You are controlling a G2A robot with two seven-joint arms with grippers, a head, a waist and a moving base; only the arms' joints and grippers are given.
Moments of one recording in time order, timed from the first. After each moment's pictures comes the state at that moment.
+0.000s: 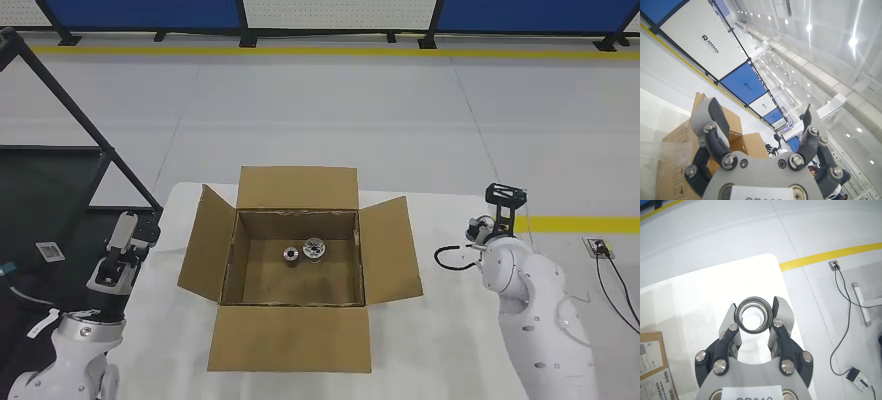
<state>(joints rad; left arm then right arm) 1.40 -1.21 -1.81 -2.02 -0.03 -0.23 -0.25 -0.79 -1.29 1.47 -1.39 -1.33 0.34 0.85</state>
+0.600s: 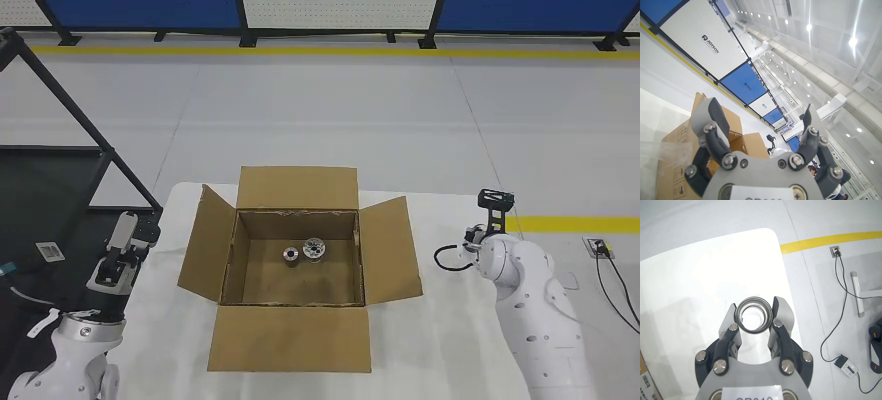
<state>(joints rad) 1.40 -1.21 -1.81 -2.02 -0.03 -0.23 -0.25 -0.68 -1.30 1.44 -1.15 -1.33 0.29 0.85</state>
